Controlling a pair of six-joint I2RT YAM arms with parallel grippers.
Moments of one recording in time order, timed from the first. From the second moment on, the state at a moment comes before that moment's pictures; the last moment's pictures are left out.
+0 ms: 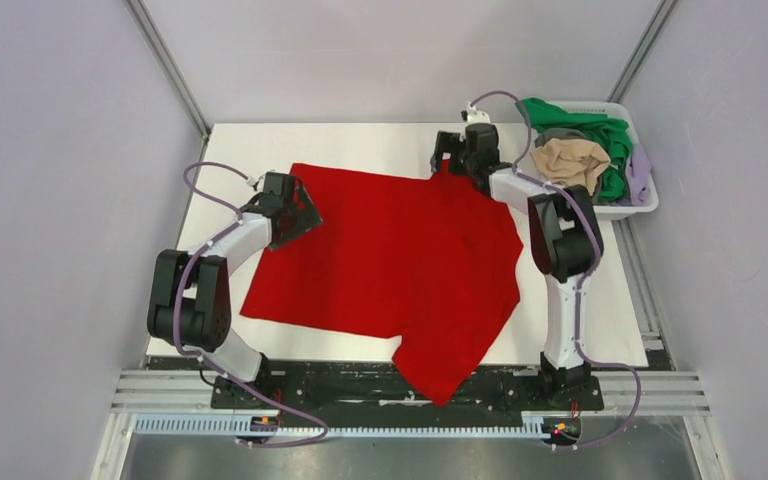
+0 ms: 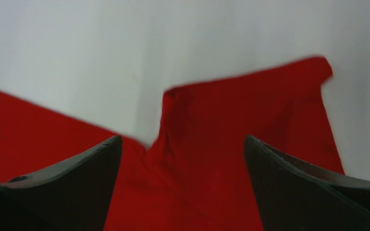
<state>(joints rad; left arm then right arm) -0.17 1.59 0.95 -0.32 -0.17 -0.63 0.28 2.24 1.61 0.15 0.00 0.29</state>
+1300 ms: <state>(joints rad) -0.20 2.17 1.68 -0.67 -0.16 -0.61 0.21 2.10 1.41 -0.16 0.20 0.23</state>
